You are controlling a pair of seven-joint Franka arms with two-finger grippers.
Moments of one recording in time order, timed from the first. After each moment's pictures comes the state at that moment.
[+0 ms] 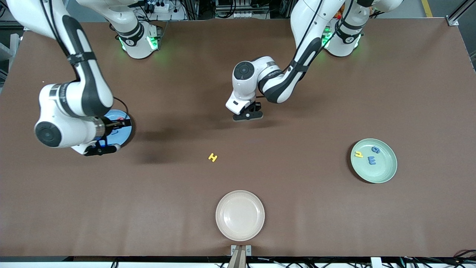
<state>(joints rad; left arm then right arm) -0.70 0.63 -0.21 -1.85 0.24 2.47 -1.18 0.09 0.34 0.04 -1.83 0.05 1.74 0.04</state>
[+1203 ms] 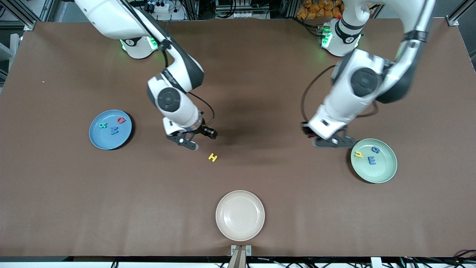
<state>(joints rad) -0.06 0.27 -0.31 -1.85 0.04 2.11 -0.29 0.35 0.53 0.28 -1.82 -0.01 2.38 1.09</state>
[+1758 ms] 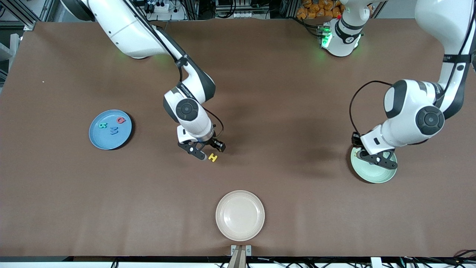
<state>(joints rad) 0.16 0.39 -0.27 -1.87 0.13 2.16 0.25 0.49 0.71 0.13 -1.62 -0.07 2.42 1.22</state>
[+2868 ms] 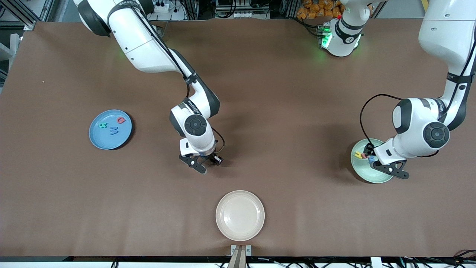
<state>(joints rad) 0.16 0.50 -0.15 -1.85 0.15 2.30 0.33 0.57 0.84 0.01 -1.48 -0.08 2.40 1.23</state>
